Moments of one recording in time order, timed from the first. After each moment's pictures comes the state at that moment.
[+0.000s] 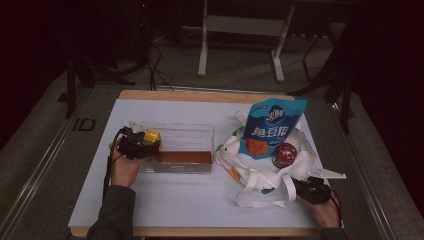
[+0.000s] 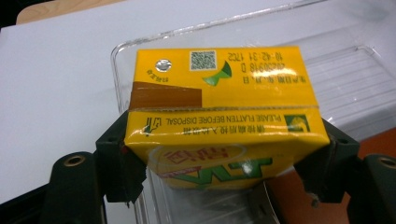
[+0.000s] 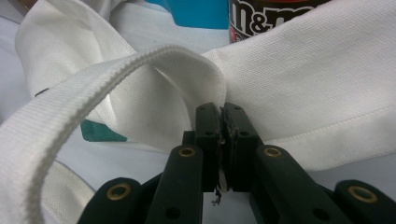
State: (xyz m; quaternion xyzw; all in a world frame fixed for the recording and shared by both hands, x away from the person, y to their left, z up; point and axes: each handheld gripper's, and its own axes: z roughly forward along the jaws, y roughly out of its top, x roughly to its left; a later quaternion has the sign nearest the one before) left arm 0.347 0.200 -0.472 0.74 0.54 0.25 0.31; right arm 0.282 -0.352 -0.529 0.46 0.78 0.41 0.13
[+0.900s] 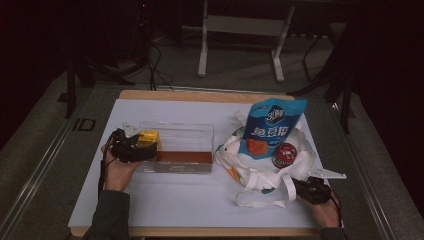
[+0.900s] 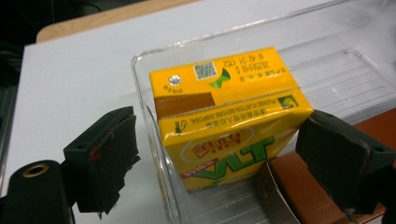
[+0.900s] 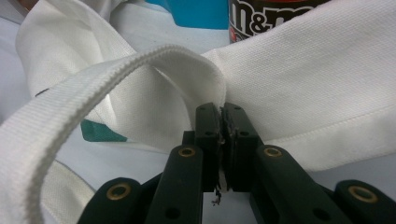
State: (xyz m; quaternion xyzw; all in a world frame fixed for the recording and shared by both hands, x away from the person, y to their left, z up) left arm 0.330 0.210 -0.462 0.74 0.52 0.27 0.32; right arm 0.283 -0.352 -0.529 0.46 0.77 0.41 0.13
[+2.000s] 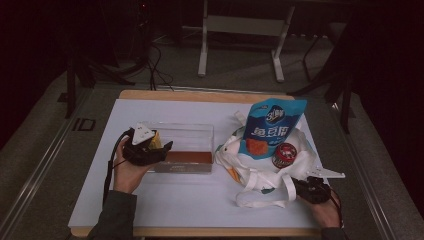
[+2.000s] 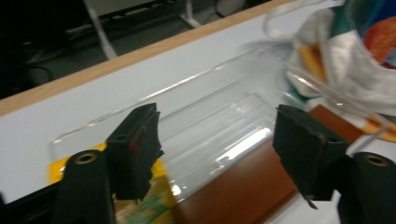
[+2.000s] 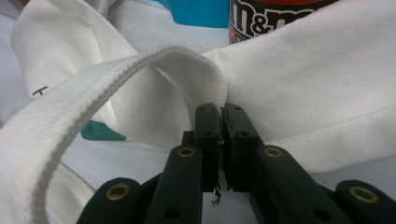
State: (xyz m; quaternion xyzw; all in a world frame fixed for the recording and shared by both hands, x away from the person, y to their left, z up) left arm 0.310 0.173 -0.434 0.77 0.41 0.26 0.42; right arm 0.283 -0.350 -0.526 0.46 0.78 0.40 0.14
